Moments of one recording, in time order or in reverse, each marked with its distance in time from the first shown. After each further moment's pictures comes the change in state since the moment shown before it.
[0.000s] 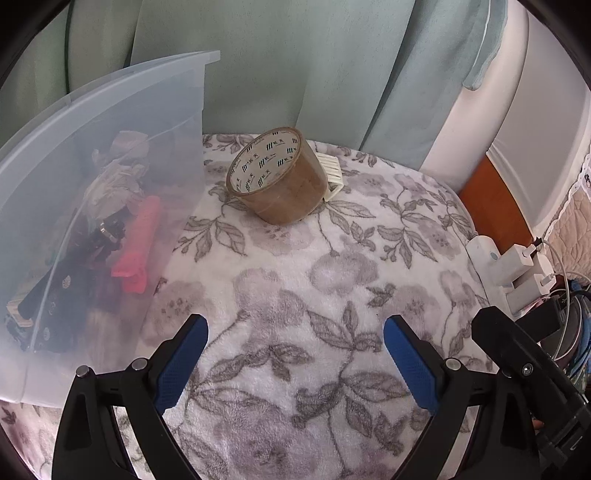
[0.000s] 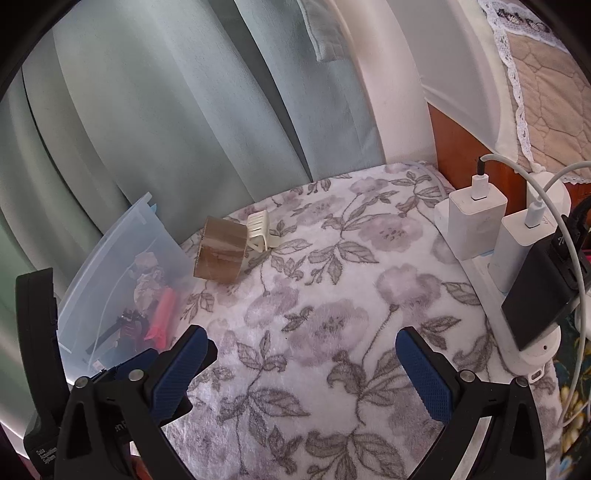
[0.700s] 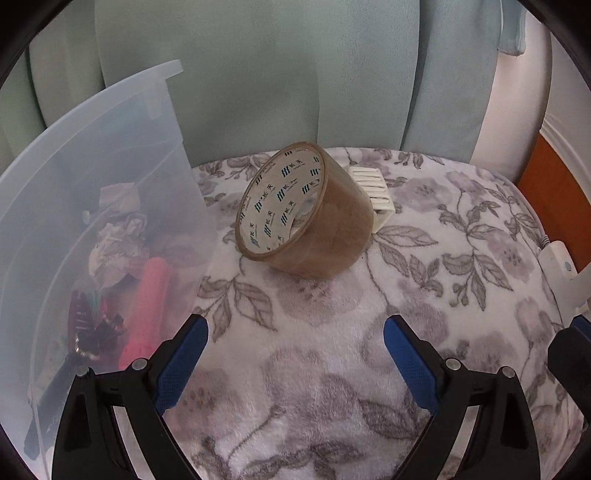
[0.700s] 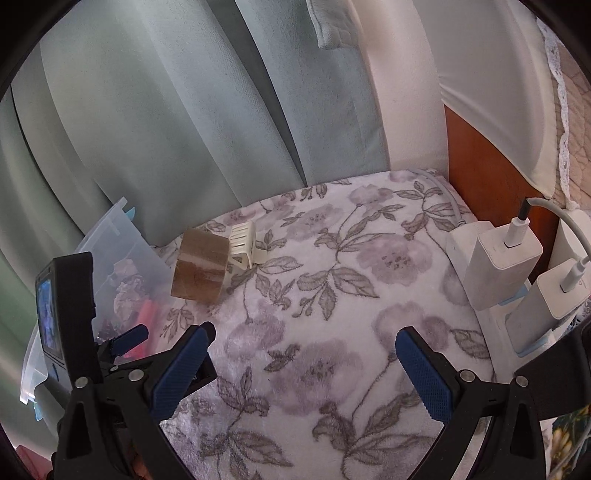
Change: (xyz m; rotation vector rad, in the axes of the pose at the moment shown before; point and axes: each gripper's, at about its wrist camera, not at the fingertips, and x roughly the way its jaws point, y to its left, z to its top) left arm 0.060 -0.010 0.045 0.140 -0.018 0.224; right arm 0.037 -0.006 0.032 -0.025 0.030 -0.037
